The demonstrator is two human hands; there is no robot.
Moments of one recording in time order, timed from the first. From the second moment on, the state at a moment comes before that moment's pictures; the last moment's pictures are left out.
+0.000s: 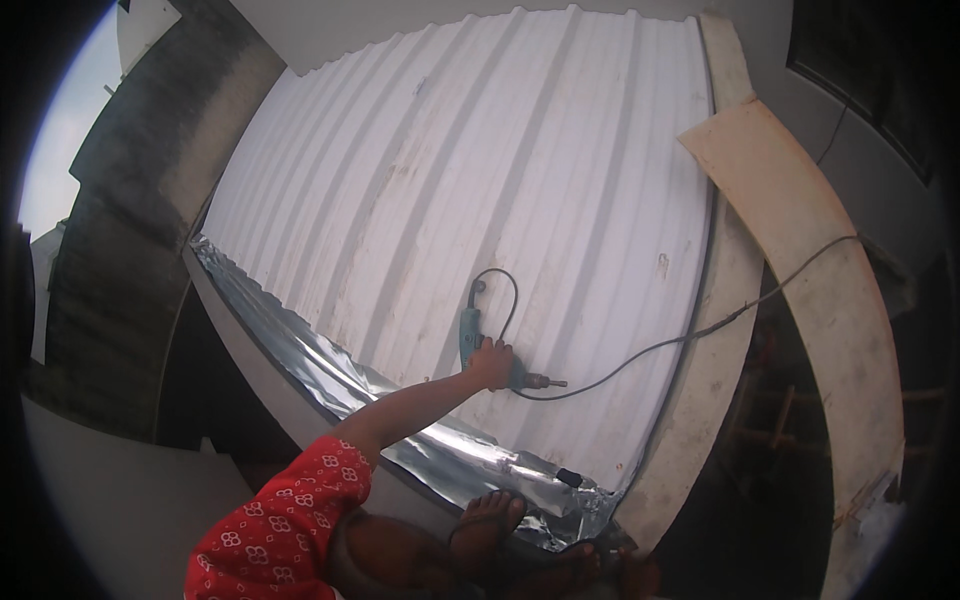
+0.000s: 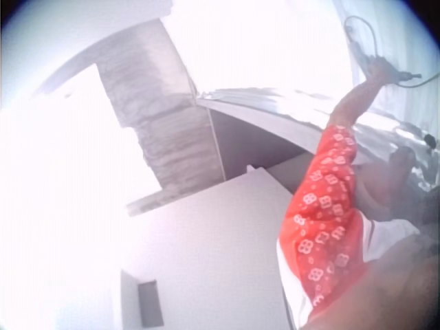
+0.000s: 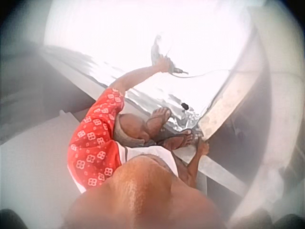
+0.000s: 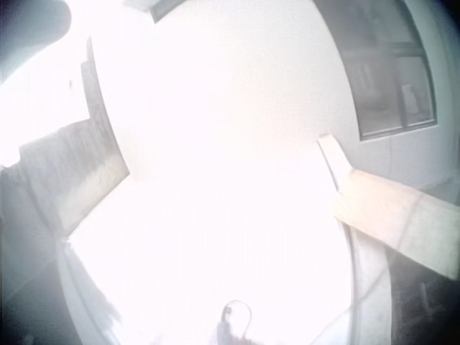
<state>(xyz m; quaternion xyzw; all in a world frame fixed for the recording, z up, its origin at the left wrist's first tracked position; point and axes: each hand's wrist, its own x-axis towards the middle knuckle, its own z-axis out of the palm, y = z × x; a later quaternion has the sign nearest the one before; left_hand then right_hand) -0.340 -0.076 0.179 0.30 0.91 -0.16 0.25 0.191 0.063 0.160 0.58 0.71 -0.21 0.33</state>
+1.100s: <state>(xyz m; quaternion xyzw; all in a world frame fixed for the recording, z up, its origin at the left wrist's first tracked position) -0.344 -0.054 0.182 0.31 0.87 -0.24 0.29 0.199 0.061 0.141 0.65 0.70 -0.18 0.22</state>
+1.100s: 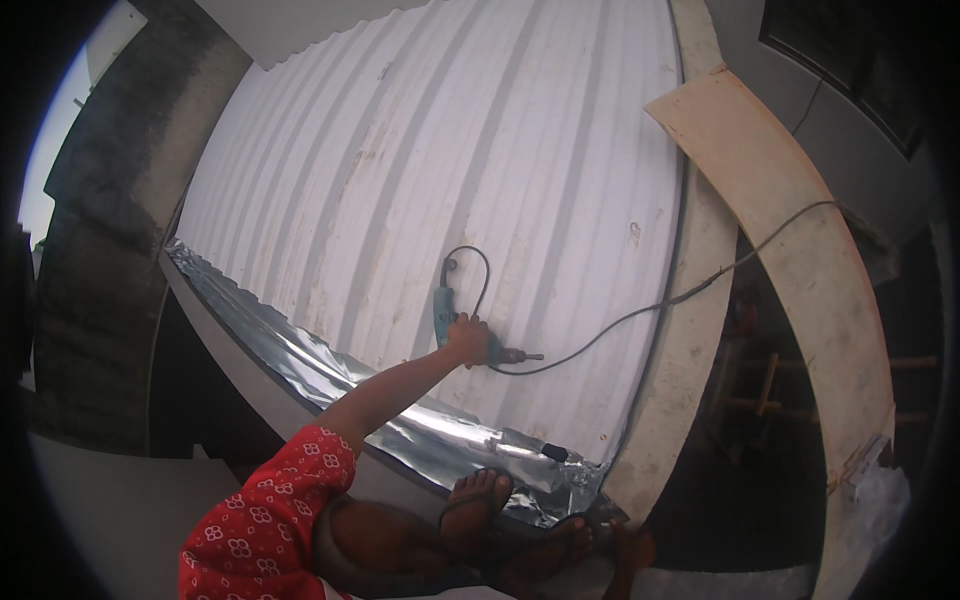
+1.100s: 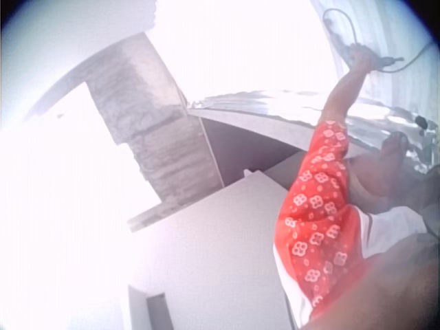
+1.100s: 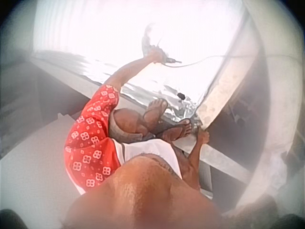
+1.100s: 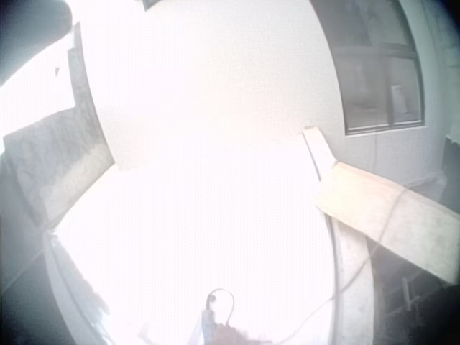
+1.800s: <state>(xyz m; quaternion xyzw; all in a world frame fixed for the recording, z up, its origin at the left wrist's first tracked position) -0.344 -0.057 0.178 0.31 0.88 -0.23 0.28 0.206 0.062 0.131 0.64 0.71 -0.16 0.26</state>
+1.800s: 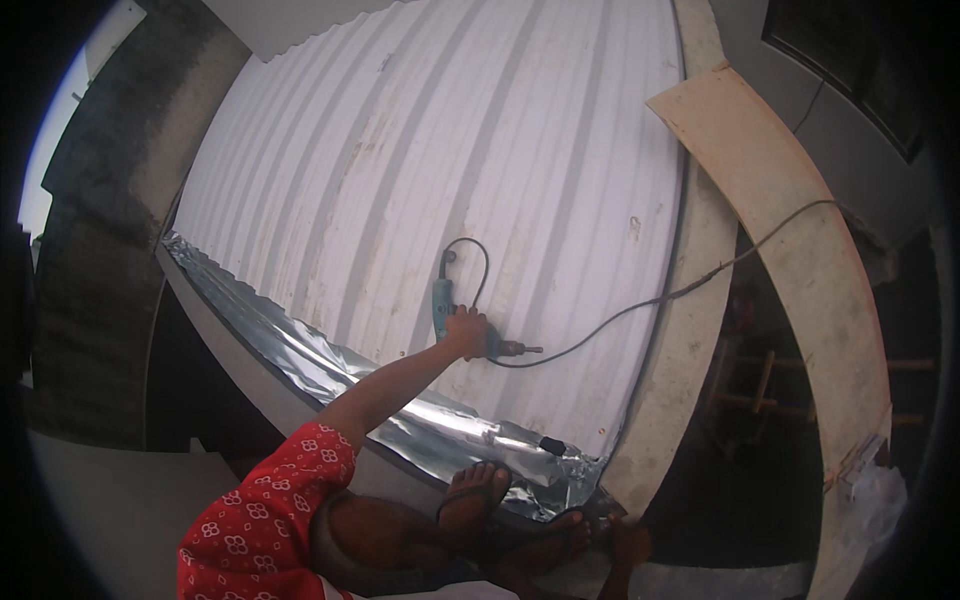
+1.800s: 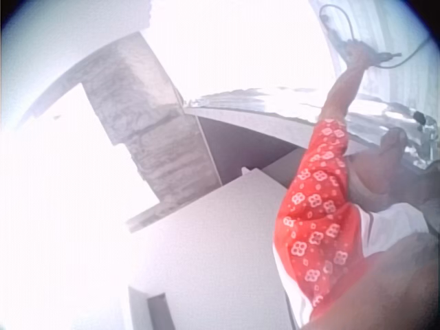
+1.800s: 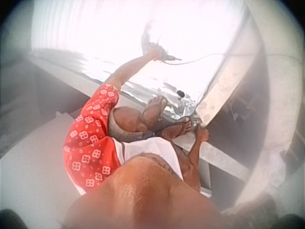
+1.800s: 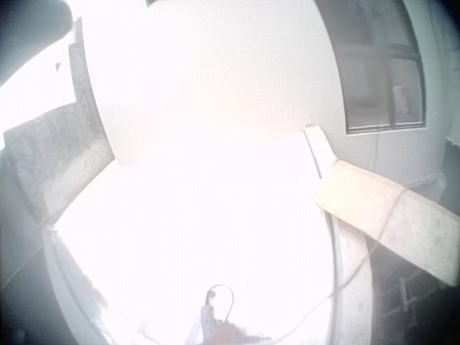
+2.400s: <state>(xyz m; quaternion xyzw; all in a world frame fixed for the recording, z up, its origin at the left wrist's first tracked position) -0.350 -0.064 0.174 0.31 0.87 -0.26 0.30 0.190 0.057 0.153 0.64 0.70 -0.19 0.26</state>
